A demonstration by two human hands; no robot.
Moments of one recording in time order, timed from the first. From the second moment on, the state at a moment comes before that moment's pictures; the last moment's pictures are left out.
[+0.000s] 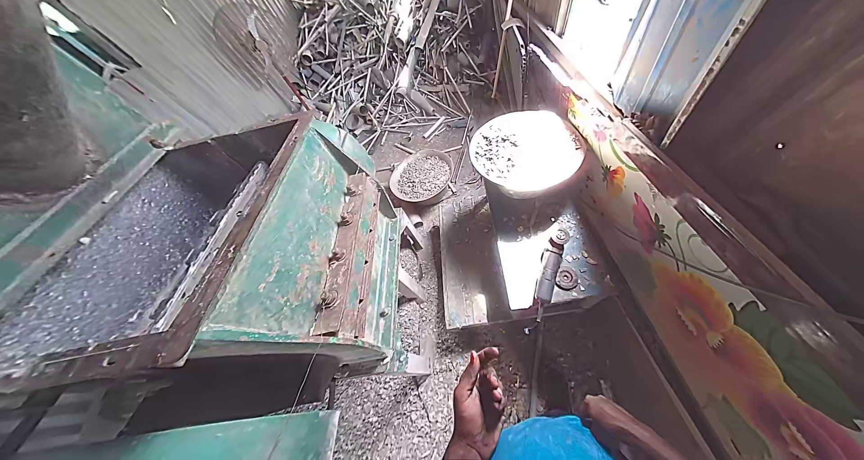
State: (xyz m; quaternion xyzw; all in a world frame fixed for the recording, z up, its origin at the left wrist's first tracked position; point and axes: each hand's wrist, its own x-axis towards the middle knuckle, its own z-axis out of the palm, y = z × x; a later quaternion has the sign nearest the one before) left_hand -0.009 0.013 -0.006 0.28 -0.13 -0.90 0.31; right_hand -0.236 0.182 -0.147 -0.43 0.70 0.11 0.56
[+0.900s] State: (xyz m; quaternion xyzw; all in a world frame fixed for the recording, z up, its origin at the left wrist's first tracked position) left_hand -0.020 -0.032 0.059 -0.04 -0.03 -0.91 0.42; right_hand -0.250 0.158 -0.188 -0.32 0.83 0.07 0.45
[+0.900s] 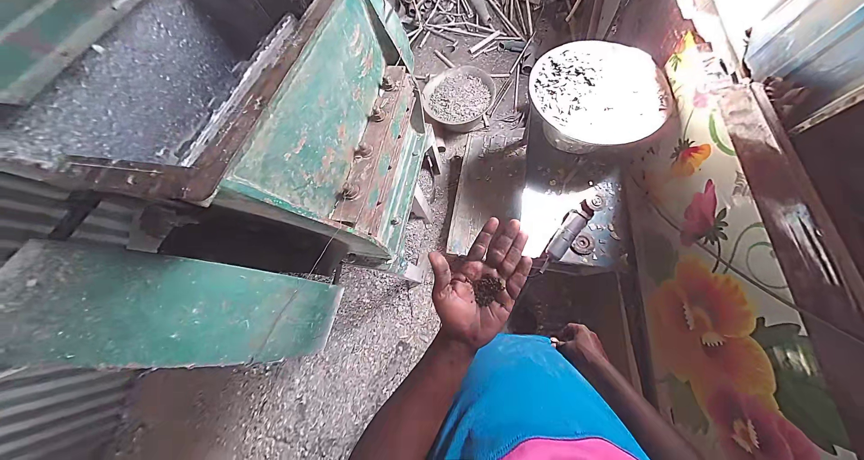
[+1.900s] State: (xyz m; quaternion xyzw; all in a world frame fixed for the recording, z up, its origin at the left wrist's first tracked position) left_hand 0.012 0.004 0.052 -0.05 -0.08 -0.90 0.42; right_hand -0.144 0.060 0.088 -0.75 0.53 -0.38 0.08
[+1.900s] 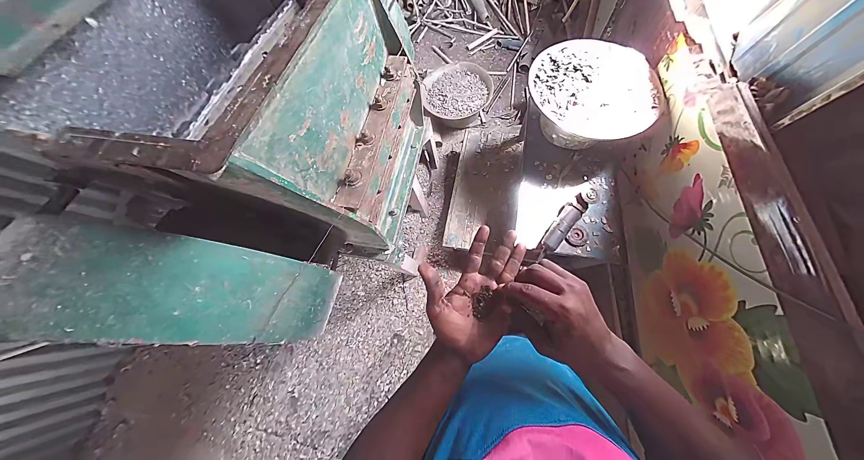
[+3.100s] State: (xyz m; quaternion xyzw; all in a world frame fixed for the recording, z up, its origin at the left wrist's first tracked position) left_hand -0.015 -0.014 0.045 -0.04 -0.06 -0.91 0.41; right_hand -0.177 0.074 0.073 -0.71 0.56 -0.40 0.12
